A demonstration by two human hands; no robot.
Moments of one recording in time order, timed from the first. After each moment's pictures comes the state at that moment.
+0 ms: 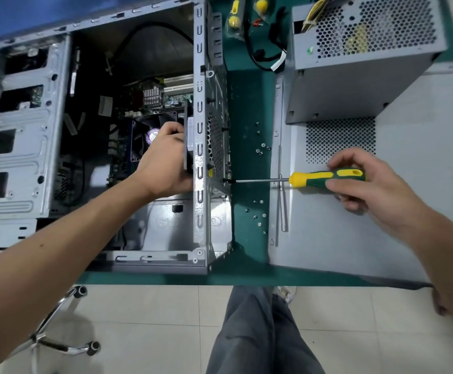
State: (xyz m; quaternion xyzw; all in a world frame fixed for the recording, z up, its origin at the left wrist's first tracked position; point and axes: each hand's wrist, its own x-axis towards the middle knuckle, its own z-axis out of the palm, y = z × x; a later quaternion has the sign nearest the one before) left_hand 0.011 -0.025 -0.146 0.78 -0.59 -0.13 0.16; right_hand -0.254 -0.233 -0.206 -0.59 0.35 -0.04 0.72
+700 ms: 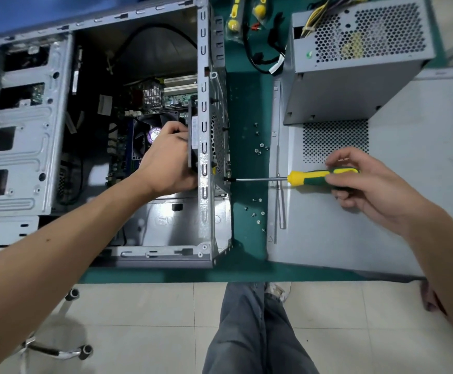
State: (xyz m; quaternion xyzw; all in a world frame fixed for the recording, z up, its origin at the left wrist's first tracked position) left_hand 0.018 -0.023 -0.152 0.78 -0.61 -0.12 0.11; right_hand -0.246 -0.234 -0.191 -0.53 0.40 -0.01 0.75
